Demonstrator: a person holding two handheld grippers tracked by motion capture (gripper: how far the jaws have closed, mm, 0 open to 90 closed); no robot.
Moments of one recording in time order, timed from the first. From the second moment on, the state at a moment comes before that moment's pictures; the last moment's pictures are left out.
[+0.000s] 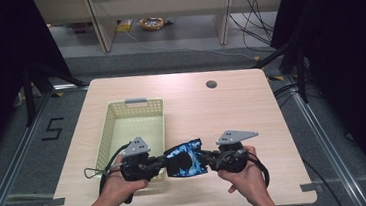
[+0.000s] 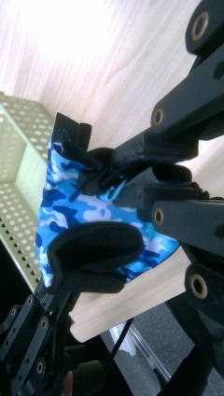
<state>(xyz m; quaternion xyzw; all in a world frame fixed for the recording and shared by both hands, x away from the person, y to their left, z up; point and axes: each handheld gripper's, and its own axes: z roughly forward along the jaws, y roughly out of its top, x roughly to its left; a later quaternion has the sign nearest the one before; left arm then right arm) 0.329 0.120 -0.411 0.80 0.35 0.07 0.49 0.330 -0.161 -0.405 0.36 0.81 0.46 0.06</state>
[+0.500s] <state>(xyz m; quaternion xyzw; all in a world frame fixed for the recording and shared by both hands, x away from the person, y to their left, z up) 0.345 0.162 -0.400 0.79 0.37 0.07 0.48 0.355 -0.119 -0.391 0.34 0.82 0.46 0.05</state>
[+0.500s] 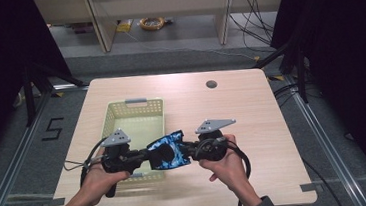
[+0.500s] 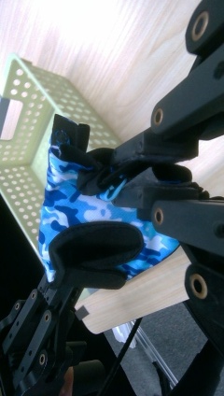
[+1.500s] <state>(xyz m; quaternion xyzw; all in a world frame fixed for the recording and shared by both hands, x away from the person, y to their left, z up) 0.372 0.258 -0.417 0.77 0.45 0.06 0.44 0.395 -0.010 -0.407 0.32 0.84 0.43 0.02</state>
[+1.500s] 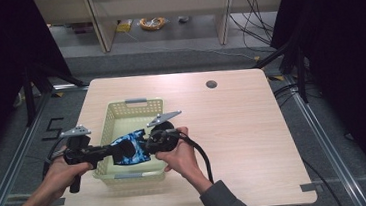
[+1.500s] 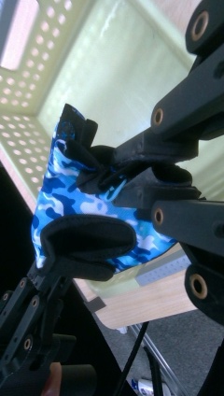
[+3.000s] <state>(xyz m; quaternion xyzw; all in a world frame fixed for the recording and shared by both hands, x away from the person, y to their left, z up) 0.374 0.269 -0.430 0.83 0.43 0.05 0.35 0.399 0.012 -0.451 0.36 0.87 0.33 0.00</state>
